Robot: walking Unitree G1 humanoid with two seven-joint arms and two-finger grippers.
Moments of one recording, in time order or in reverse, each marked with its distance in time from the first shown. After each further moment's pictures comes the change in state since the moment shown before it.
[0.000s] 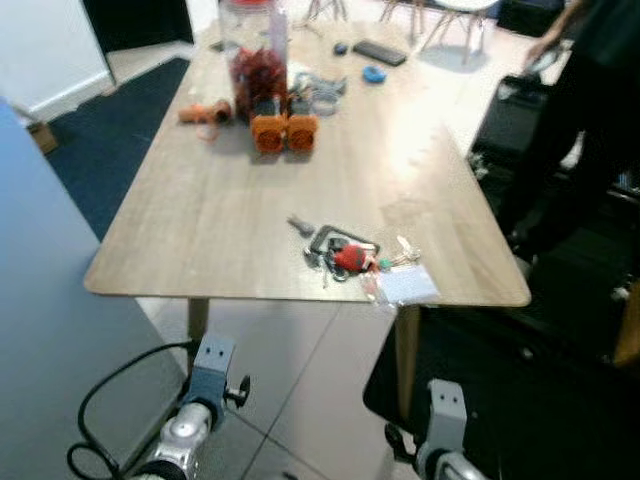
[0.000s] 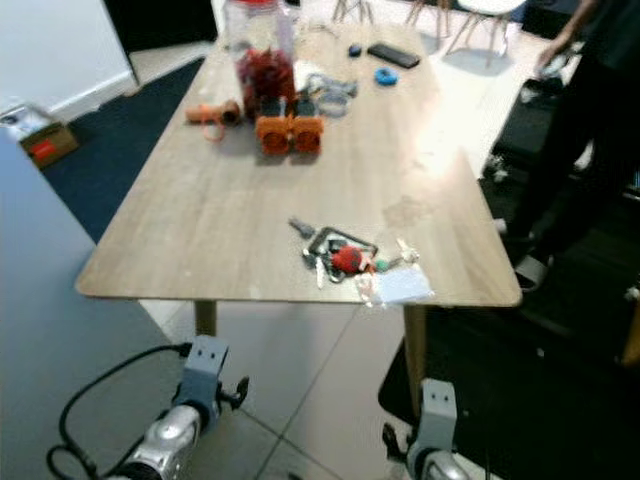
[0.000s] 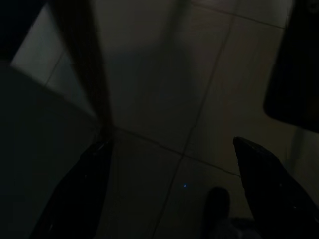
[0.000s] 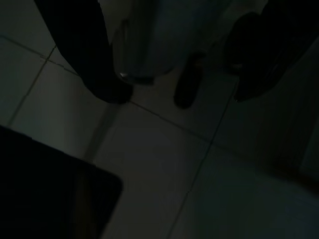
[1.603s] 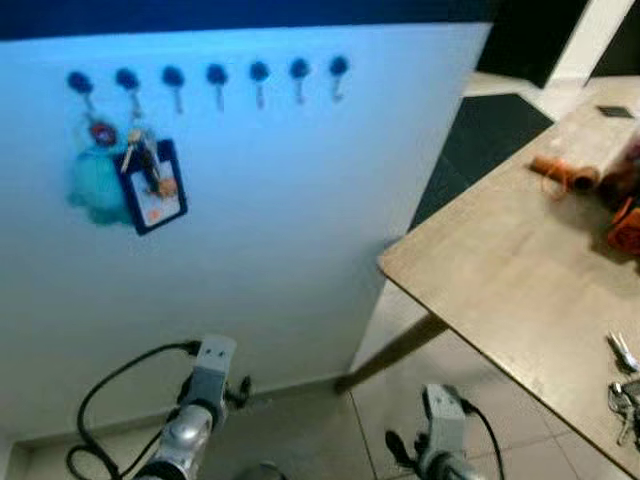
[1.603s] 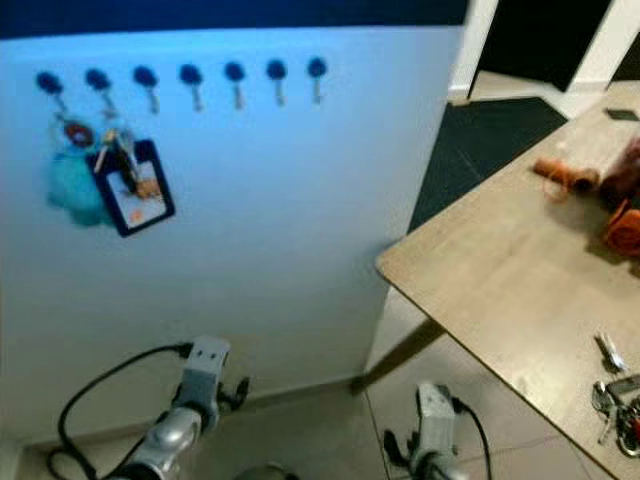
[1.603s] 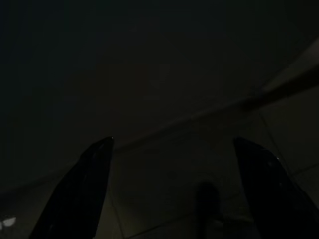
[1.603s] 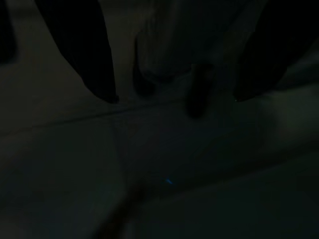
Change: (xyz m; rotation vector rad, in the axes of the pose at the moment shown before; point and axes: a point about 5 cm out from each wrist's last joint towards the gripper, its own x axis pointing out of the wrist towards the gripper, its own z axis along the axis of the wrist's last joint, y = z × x) left arm 0.002 -0.003 0.005 0.014 -0.026 -0.005; right arm -0.002 0.000 -0.010 -0.058 0.040 0.019
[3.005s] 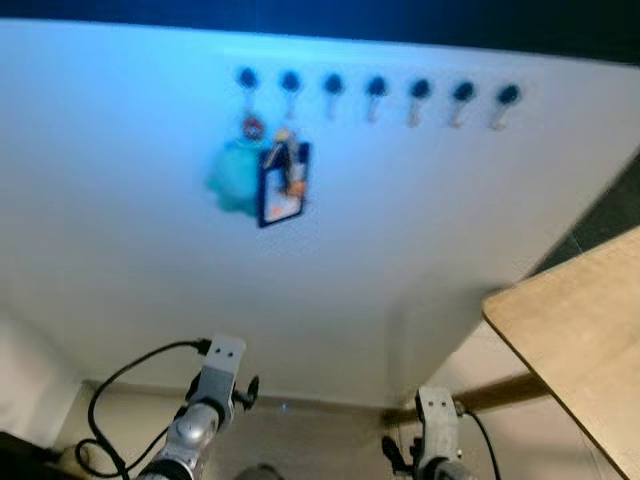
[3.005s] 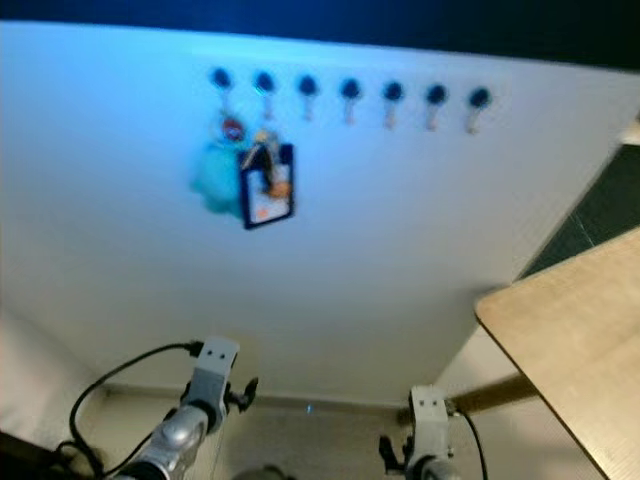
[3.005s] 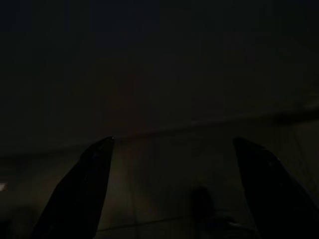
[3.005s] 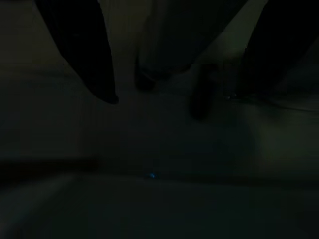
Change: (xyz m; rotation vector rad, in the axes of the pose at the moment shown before) left arm 0.000 -0.006 0.001 0.032 -0.011 -0.041; right arm 0.003 0.009 0.011 -0.026 -0.049 0.003
